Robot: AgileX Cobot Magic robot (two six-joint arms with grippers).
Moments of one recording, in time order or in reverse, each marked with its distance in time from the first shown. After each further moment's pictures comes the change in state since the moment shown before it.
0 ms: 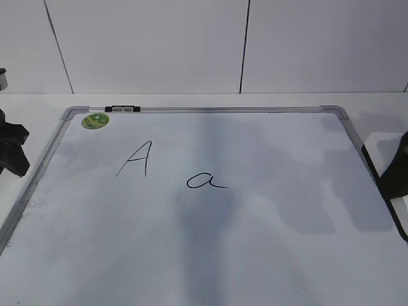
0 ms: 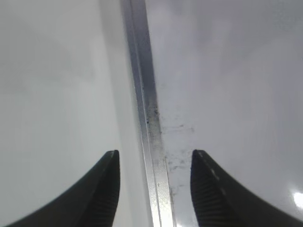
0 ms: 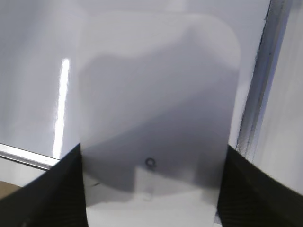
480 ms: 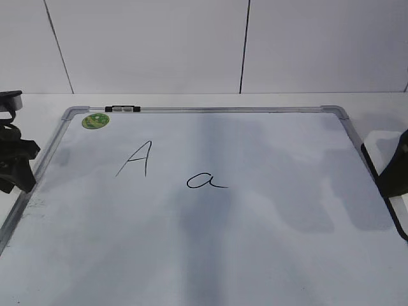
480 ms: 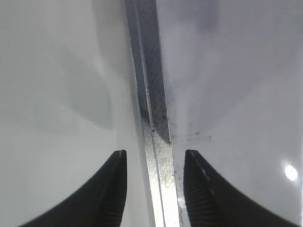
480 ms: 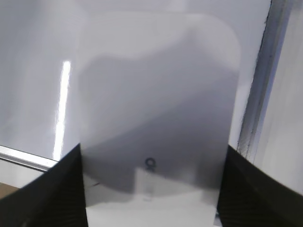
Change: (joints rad) left arm 0.000 0.134 -0.043 0.002 0.028 0.004; right arm 0.000 0.000 0.000 0.004 -0.008 0.000
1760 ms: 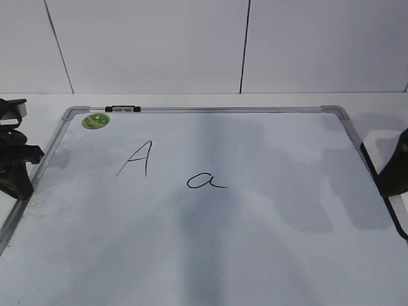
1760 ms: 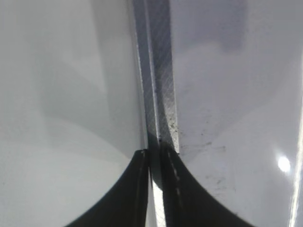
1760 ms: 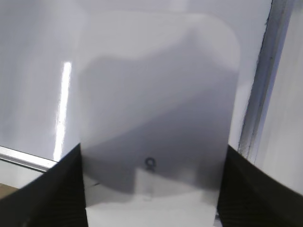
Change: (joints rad) left arm 0.000 0.058 -0.018 -0.008 0.008 -0.002; right arm 0.000 0.000 0.000 0.004 -0.004 -0.002
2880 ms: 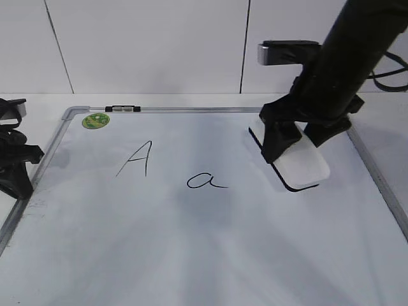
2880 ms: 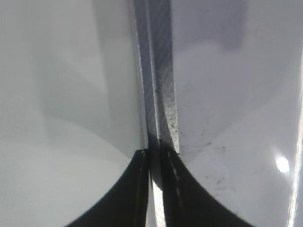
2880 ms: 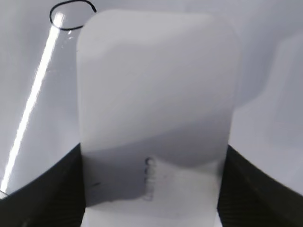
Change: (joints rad) left arm 0.002 0.000 0.000 0.000 0.001 -0.002; right arm 0.308 0.506 -0.488 -0.081 0.053 0.061
